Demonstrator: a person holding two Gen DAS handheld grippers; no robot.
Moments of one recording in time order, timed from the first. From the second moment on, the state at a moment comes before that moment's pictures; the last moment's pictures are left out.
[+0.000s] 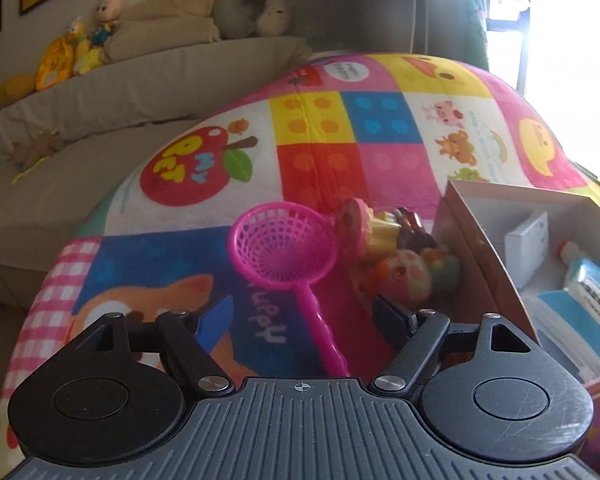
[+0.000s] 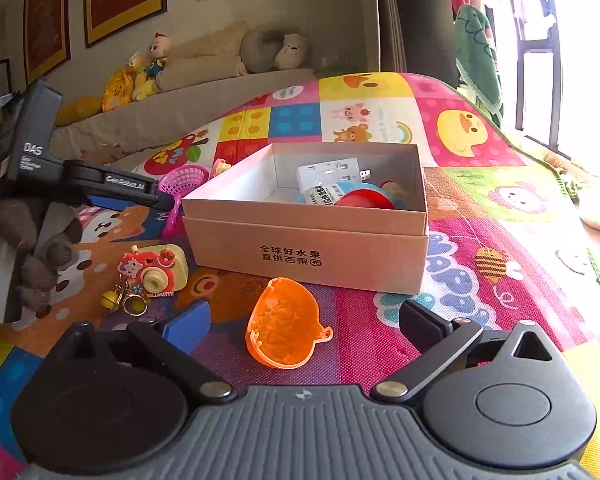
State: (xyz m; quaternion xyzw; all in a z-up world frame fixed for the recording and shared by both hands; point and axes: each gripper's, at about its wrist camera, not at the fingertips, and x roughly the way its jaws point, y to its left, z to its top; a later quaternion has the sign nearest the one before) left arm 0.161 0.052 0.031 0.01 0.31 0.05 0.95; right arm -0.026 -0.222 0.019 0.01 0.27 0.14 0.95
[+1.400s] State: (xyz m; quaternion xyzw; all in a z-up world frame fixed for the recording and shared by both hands) left arm 0.005 0.049 0.050 0.07 0.30 -0.09 0.95; right arm -0.023 -0.207 0.018 -0.03 0.29 0.15 0.95
